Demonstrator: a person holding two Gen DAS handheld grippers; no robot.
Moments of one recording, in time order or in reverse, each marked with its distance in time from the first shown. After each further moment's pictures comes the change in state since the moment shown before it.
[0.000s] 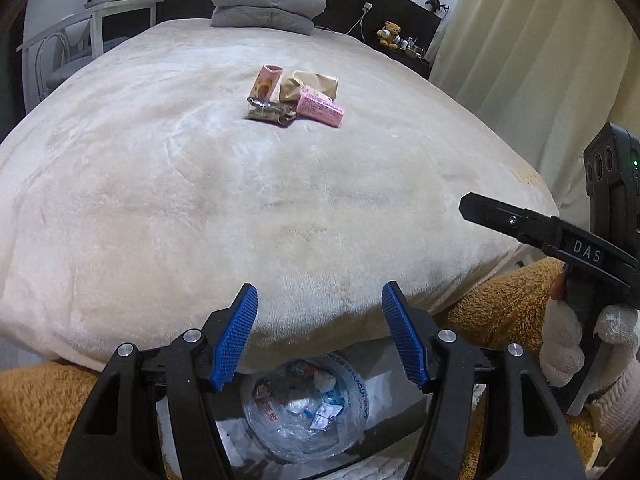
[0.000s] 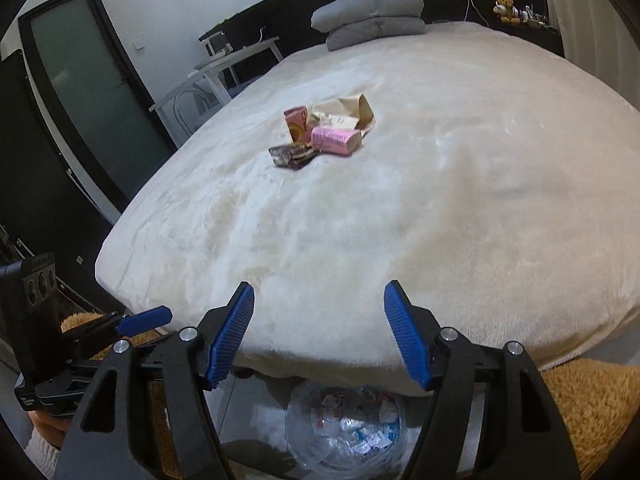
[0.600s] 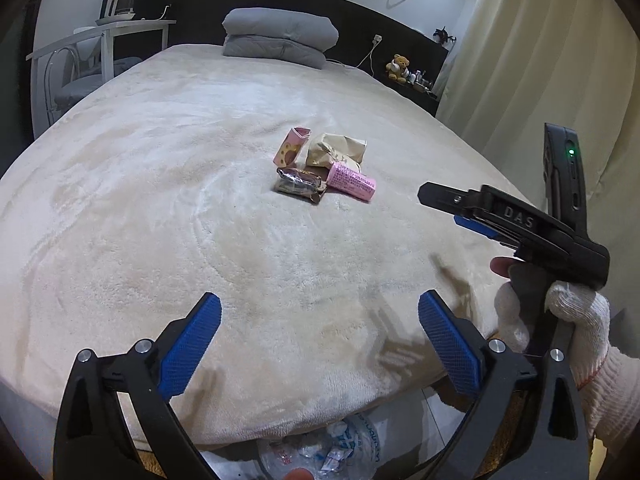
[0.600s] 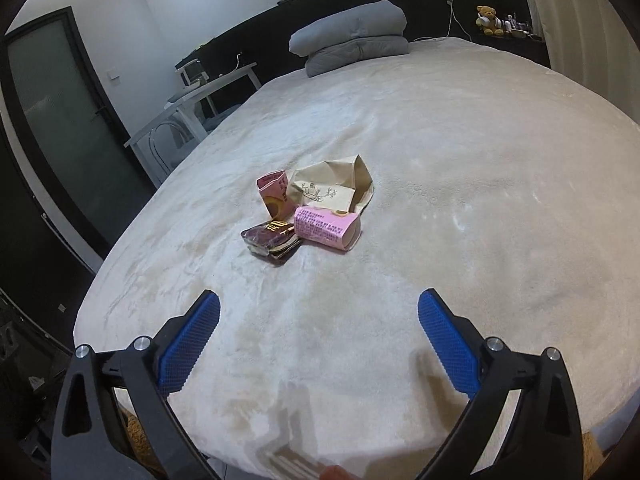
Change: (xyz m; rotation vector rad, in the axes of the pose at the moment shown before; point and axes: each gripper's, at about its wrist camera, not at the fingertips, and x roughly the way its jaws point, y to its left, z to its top) left arm -0.001 0.035 0.059 -0.023 -0.104 0.007; right arm 0.087 -0.006 0.087 0.078 -0.024 -0.061
